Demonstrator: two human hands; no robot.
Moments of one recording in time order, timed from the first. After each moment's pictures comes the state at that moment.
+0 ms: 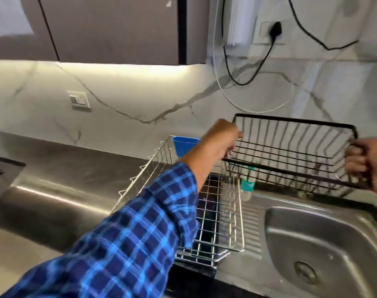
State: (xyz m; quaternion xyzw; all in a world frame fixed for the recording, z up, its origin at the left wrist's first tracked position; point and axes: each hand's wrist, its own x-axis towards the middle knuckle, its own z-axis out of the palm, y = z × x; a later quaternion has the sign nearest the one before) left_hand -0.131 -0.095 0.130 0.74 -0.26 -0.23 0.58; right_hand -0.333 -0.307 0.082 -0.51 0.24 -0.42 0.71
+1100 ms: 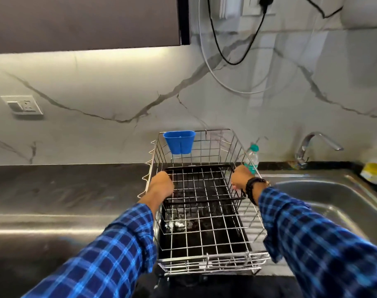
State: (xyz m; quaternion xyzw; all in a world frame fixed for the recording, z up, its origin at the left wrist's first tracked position) left_hand 0.105 -0.005 -0.075 0.92 -0.28 -0.15 0.22; right_hand -0.077 -0.196 -0.078 -0.77 0.52 -0.09 0.37
